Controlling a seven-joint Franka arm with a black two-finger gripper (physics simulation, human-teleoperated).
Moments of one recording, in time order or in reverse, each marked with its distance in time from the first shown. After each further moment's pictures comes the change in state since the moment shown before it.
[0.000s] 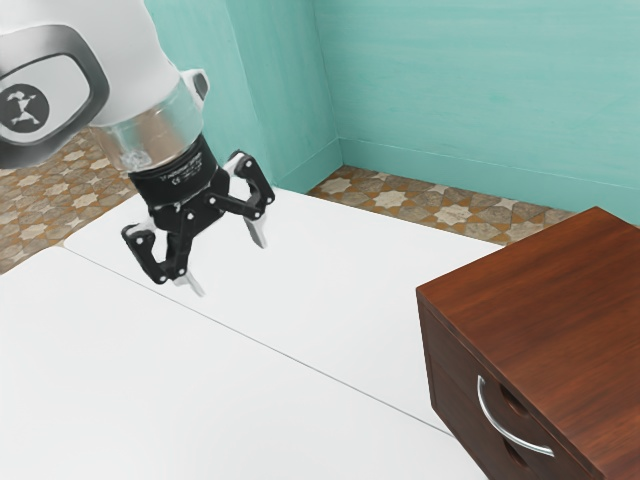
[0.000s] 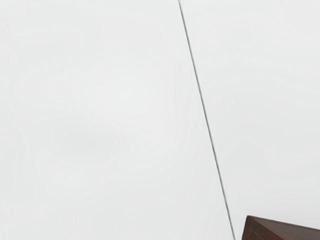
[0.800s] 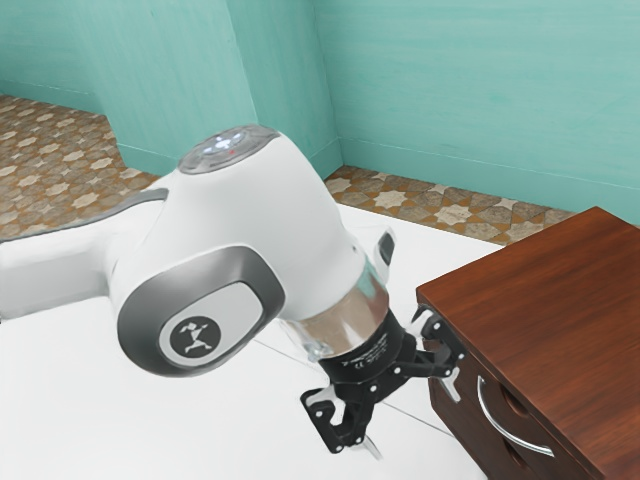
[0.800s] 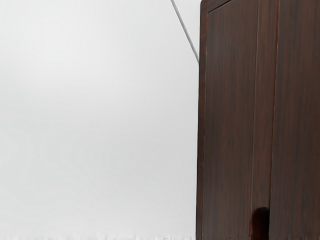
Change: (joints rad) arm -0.488 0.041 0.136 -0.329 -0.041 0.445 -0.117
